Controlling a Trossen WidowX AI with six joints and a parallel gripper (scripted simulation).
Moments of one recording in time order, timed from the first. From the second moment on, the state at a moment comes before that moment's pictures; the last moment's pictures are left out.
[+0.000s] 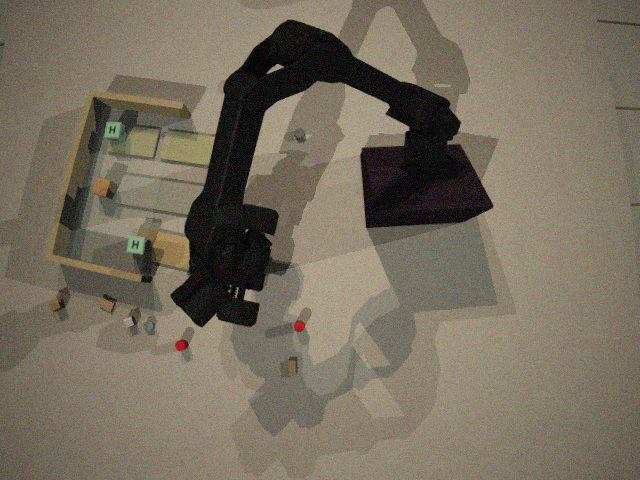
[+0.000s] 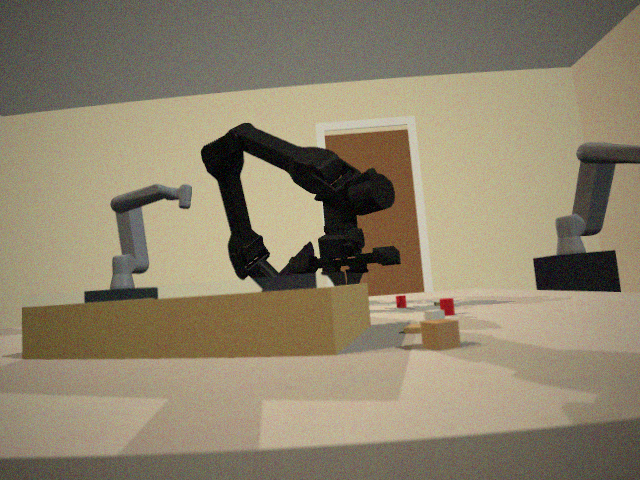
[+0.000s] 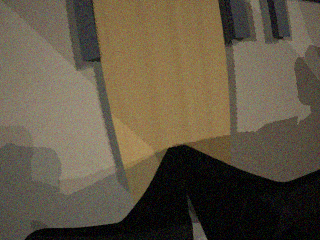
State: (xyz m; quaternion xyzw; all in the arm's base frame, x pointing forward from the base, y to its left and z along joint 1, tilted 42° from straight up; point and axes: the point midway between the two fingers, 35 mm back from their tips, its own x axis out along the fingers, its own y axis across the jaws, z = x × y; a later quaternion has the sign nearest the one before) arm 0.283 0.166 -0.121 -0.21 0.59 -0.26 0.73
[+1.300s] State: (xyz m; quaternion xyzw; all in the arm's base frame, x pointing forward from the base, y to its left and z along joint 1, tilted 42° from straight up) arm 0.222 0.168 -0.134 -0.21 0.59 -0.26 0.73
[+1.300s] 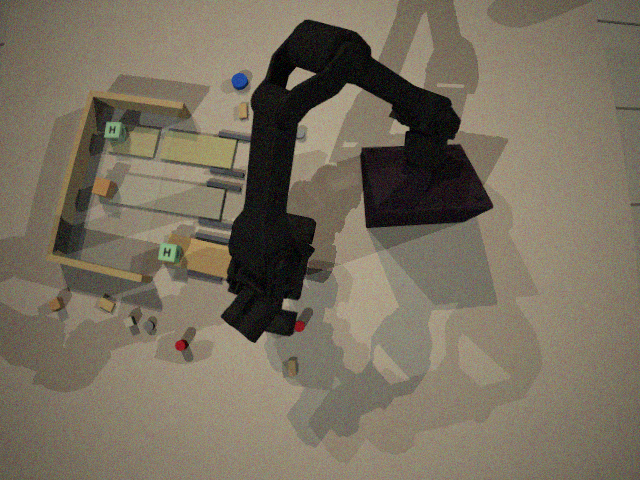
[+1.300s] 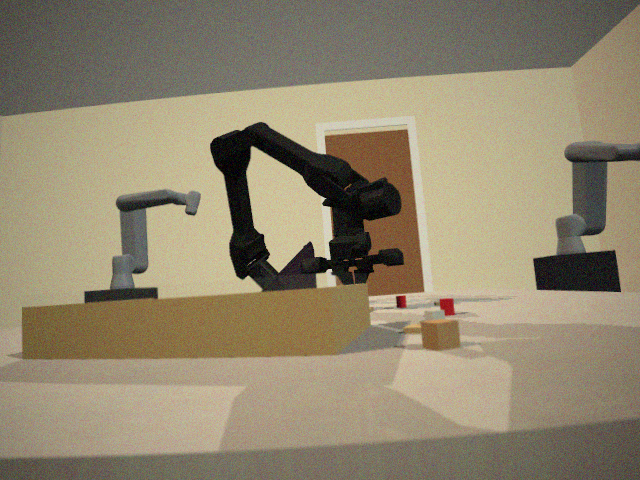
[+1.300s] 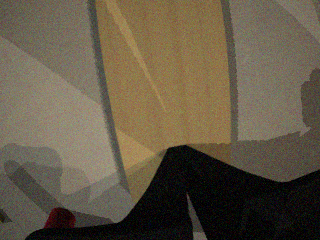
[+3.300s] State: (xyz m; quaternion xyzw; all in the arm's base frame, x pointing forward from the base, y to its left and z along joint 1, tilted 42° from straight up) arm 0.240 0.193 -0.096 -0.24 0.61 -0.25 0.72
